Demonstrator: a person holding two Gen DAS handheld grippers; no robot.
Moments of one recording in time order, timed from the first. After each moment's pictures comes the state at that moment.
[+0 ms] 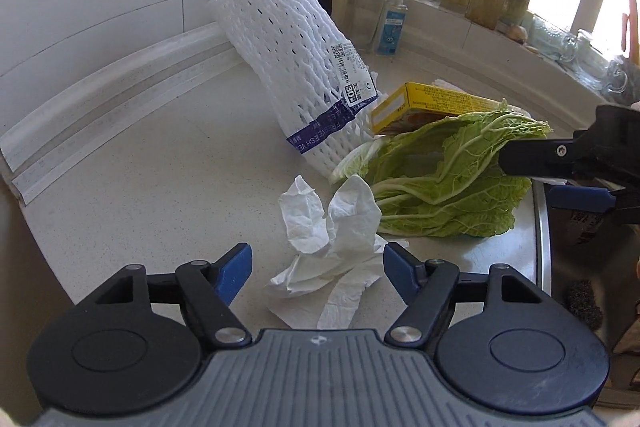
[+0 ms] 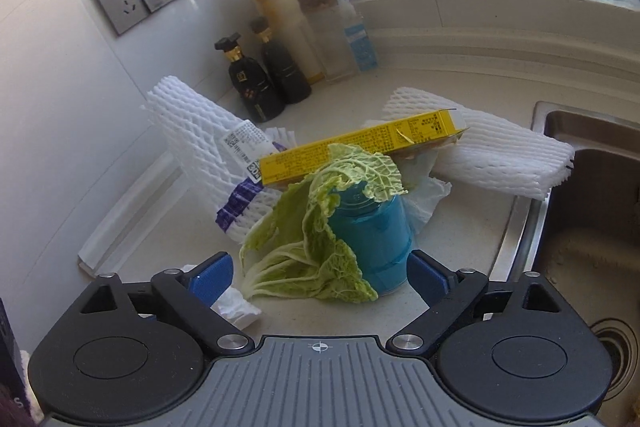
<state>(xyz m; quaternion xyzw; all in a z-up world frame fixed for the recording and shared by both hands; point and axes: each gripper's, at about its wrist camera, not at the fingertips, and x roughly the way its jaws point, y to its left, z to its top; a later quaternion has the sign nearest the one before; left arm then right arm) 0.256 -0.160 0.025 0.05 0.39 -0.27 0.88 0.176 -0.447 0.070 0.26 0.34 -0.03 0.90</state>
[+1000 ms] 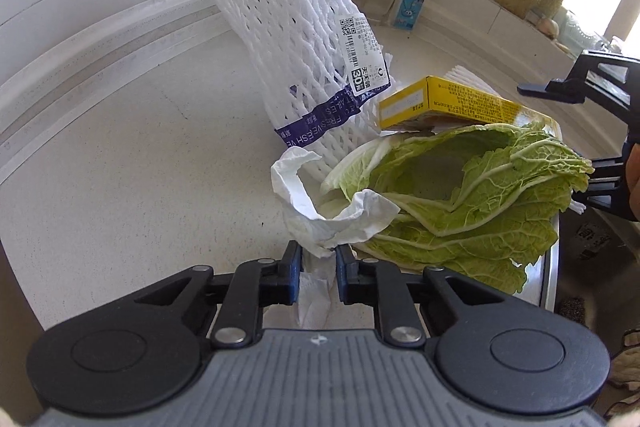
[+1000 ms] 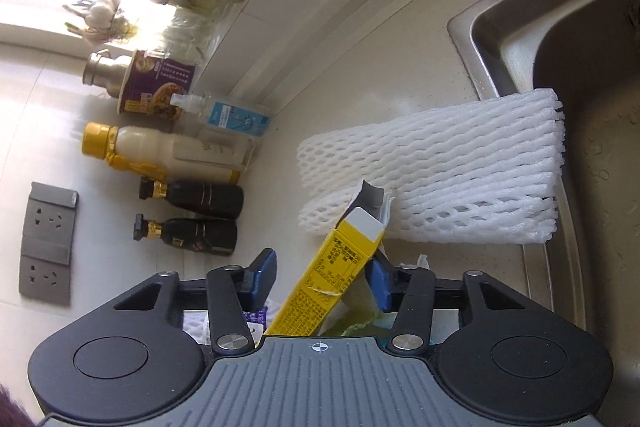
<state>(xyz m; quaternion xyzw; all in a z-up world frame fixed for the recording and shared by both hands) 0.292 -0.184 0.019 0.03 0.46 -0.25 0.85 0.243 -0.564 0.018 0.60 0.30 -0.11 0.73</state>
